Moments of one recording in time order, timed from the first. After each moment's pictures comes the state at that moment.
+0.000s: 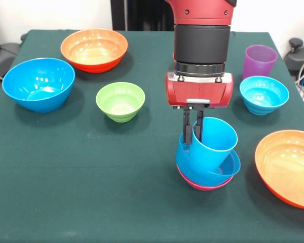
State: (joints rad) arm -0.23 -0.46 0.13 1.39 -0.17 0.18 1.82
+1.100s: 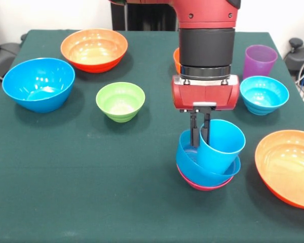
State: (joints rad) arm -0.25 -0.45 0.17 1.39 -0.17 0.18 1.82
